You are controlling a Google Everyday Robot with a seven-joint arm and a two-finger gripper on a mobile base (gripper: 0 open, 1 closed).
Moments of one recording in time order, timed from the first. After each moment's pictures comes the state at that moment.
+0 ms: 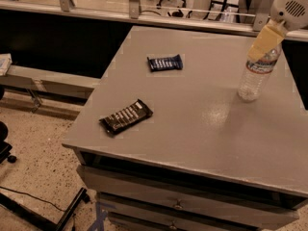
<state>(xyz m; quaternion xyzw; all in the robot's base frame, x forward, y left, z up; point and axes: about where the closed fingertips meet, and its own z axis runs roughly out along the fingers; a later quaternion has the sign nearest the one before) 0.580 -0.260 0.966 -0.42 0.89 0.01 0.18</state>
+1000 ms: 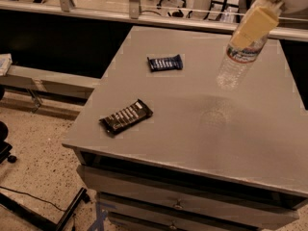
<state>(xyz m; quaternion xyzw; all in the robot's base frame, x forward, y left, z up) 0.538 -0.192 1.029 -0.49 0.83 0.01 0.26</state>
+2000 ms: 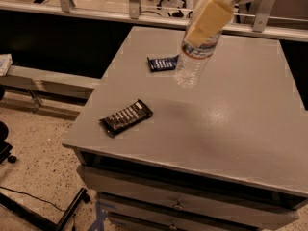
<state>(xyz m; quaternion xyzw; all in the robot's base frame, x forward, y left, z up) 0.518 -0.088 1.052 -0.60 0.75 0.04 0.28</state>
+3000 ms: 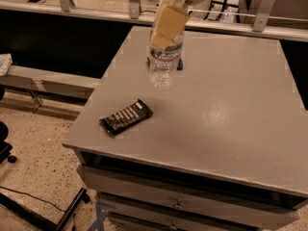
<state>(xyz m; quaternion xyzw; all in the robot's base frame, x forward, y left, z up) 0.529 -0.023 1.039 -0.65 0.72 0.03 0.25</state>
